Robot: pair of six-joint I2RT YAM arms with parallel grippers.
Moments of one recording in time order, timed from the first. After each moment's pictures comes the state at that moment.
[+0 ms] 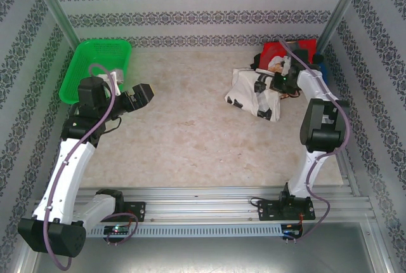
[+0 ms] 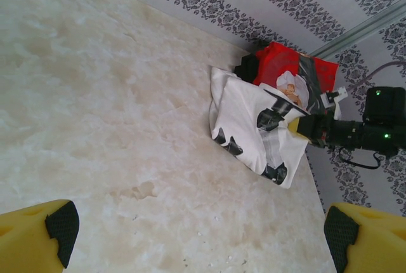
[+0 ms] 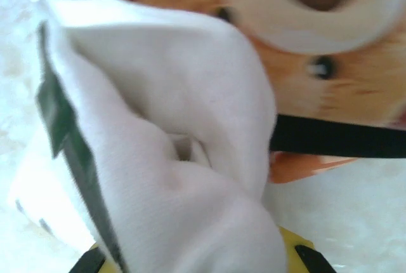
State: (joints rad) left arm -0.07 1.00 1.08 -0.57 0.44 -0.55; right arm -0.11 1.98 1.63 -0.76 -0.28 0.19
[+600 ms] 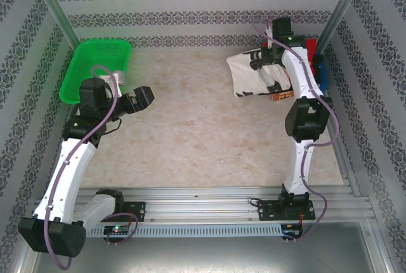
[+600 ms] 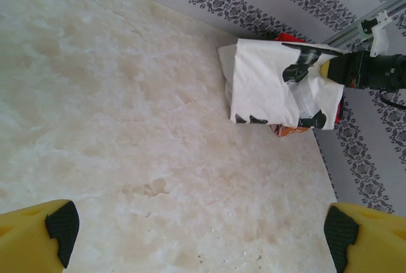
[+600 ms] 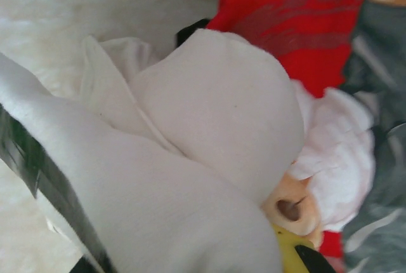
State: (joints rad) left arm -0.07 1.00 1.07 -0.57 0.43 -0.49; right arm 0.03 2.21 2.27 -1.00 0.09 -0.07
